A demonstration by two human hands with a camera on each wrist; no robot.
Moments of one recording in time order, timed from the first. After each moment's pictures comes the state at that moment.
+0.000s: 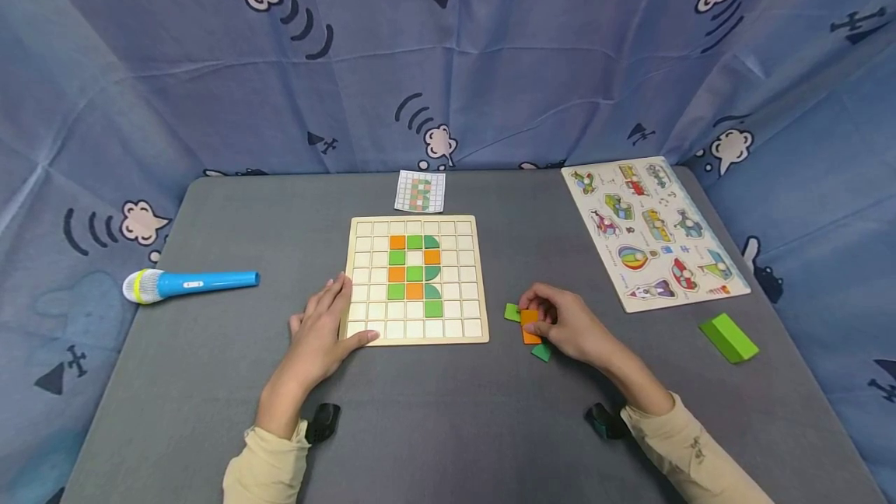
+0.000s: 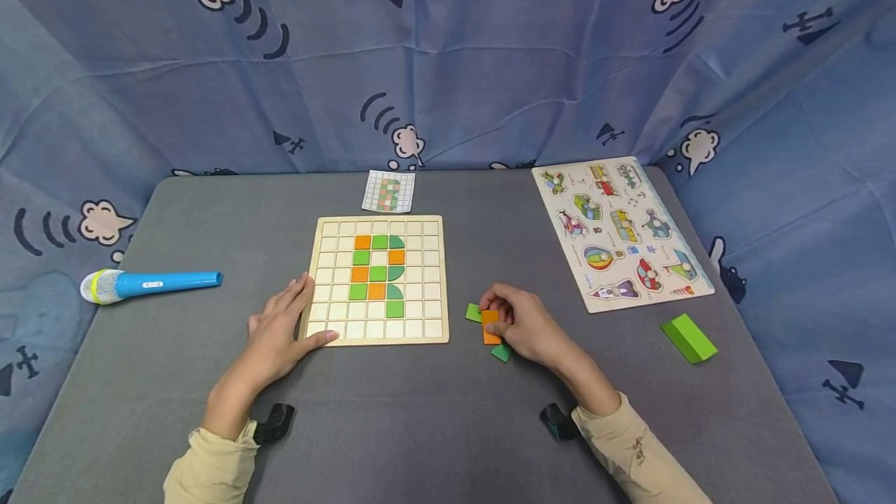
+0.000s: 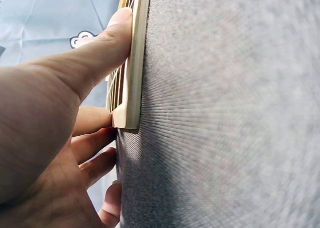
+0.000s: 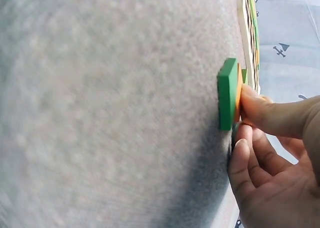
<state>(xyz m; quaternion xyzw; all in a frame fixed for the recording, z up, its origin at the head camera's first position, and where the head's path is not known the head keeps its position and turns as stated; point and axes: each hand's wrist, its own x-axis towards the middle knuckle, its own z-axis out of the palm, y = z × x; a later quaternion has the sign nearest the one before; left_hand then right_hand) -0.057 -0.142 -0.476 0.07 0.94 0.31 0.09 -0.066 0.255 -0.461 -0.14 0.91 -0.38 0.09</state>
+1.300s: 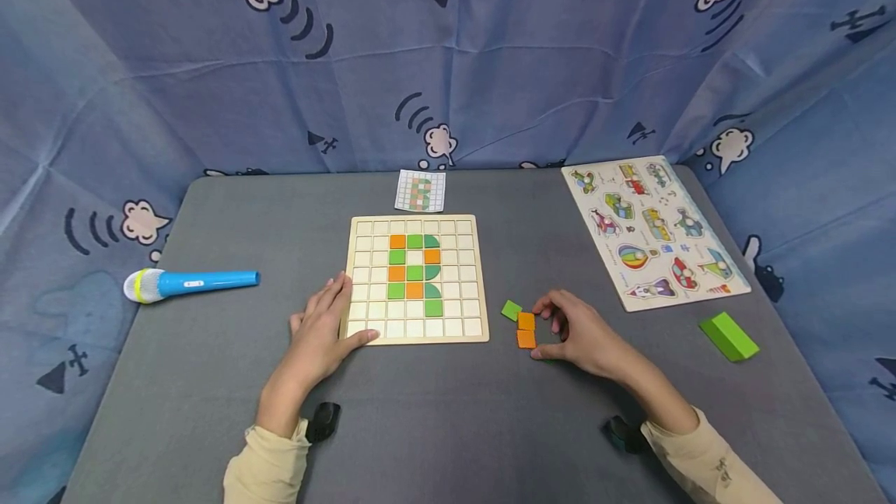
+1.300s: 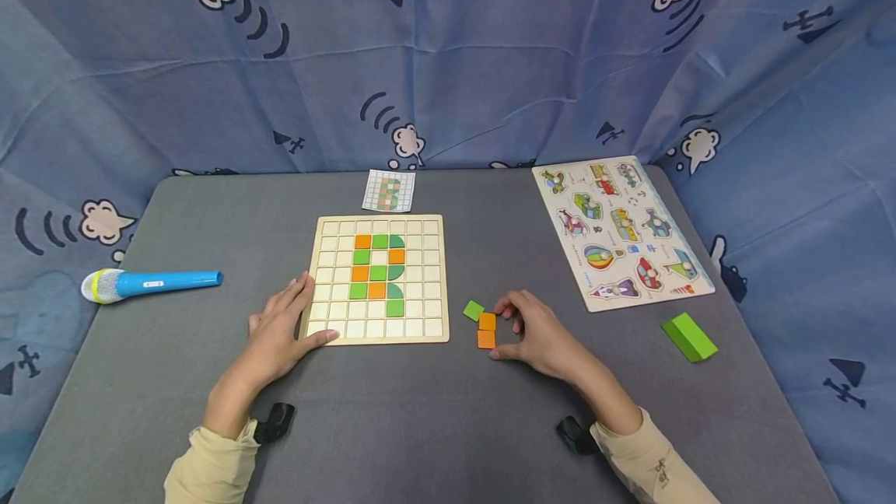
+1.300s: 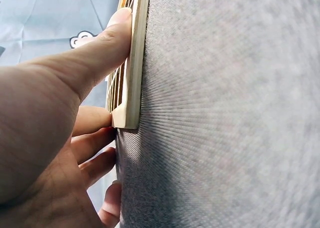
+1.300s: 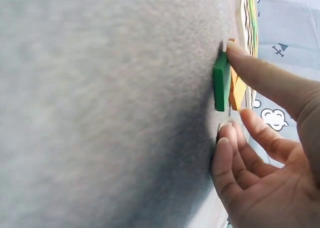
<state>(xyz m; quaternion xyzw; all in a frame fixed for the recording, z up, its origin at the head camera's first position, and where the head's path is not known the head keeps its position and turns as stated) -0.057 -0.142 -0.478 0.07 0.94 0.31 0.09 -0.050 0.268 -0.451 -0.13 0.93 -0.33 0.11</state>
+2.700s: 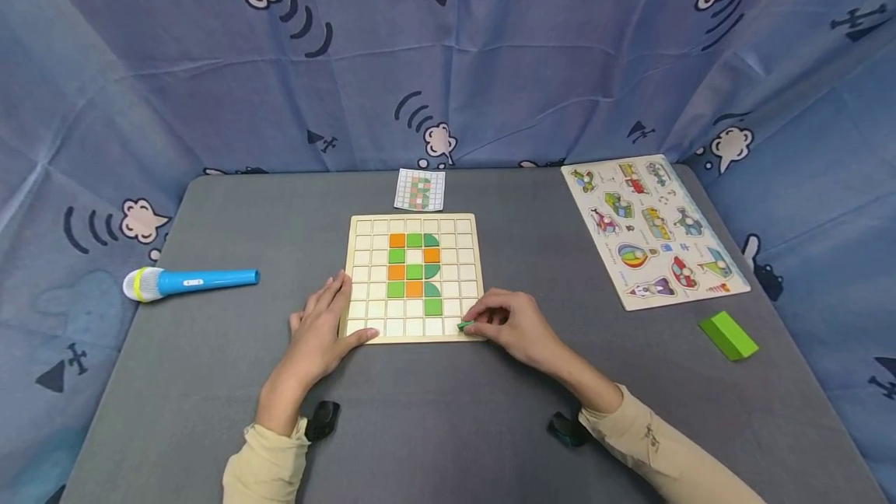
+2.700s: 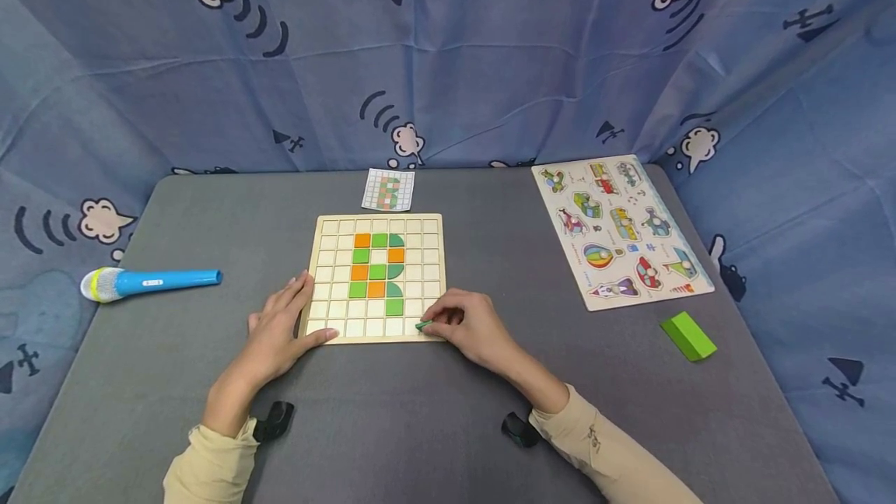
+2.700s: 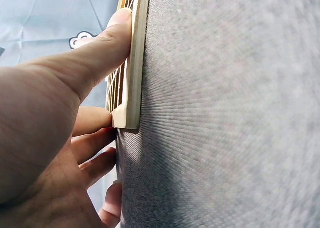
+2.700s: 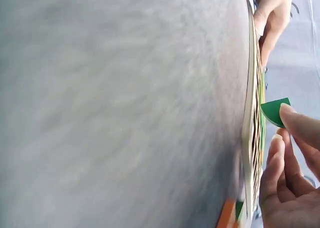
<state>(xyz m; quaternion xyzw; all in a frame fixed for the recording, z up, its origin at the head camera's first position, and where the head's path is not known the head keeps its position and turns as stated) -0.056 -0.141 -0.474 0.07 0.94 0.31 0.09 -0.061 0.184 -0.461 -0.17 0.86 -0.48 0.06</state>
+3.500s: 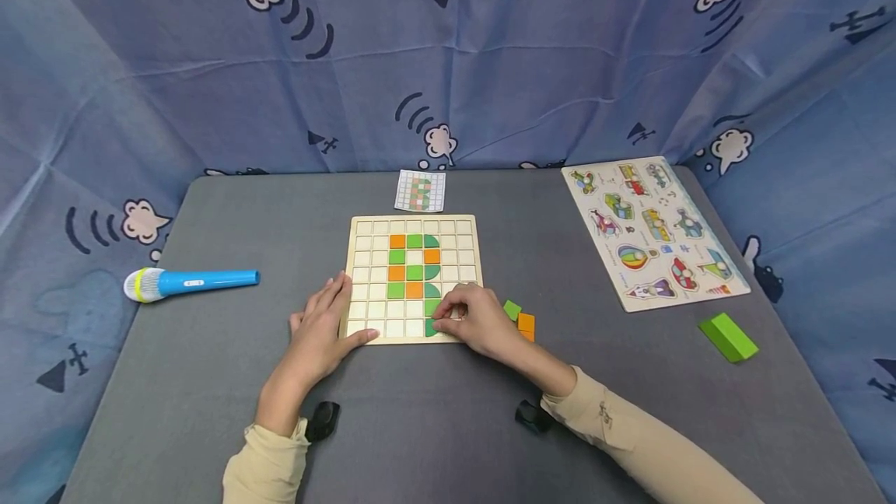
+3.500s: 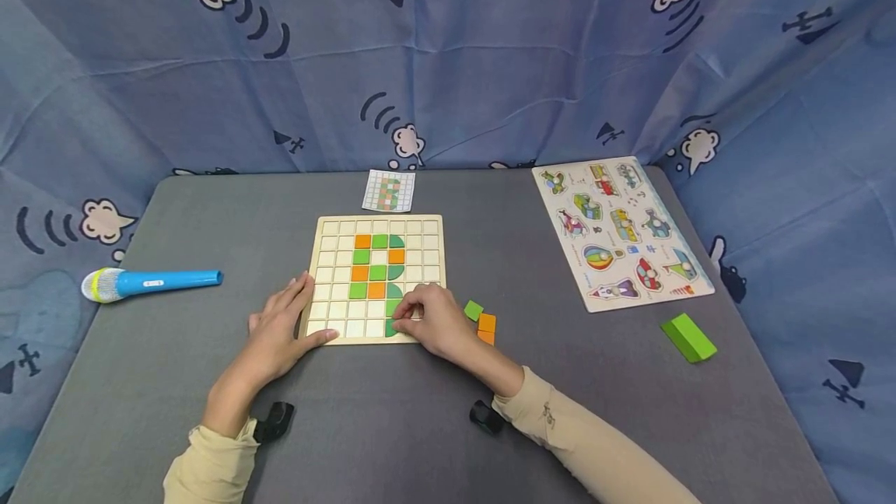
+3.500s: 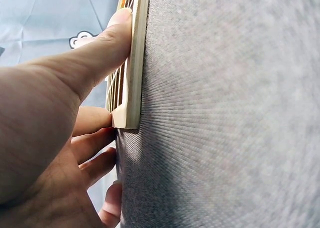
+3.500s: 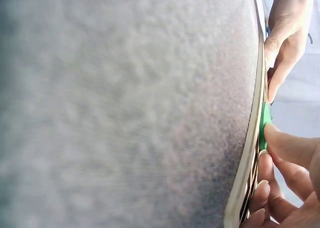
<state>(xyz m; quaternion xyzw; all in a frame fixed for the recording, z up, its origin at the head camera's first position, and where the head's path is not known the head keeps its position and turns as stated) -0.057 -0.141 -0.475 0.07 0.94 0.31 0.10 -0.078 0.136 -0.462 -0.17 0.89 -0.42 0.09</state>
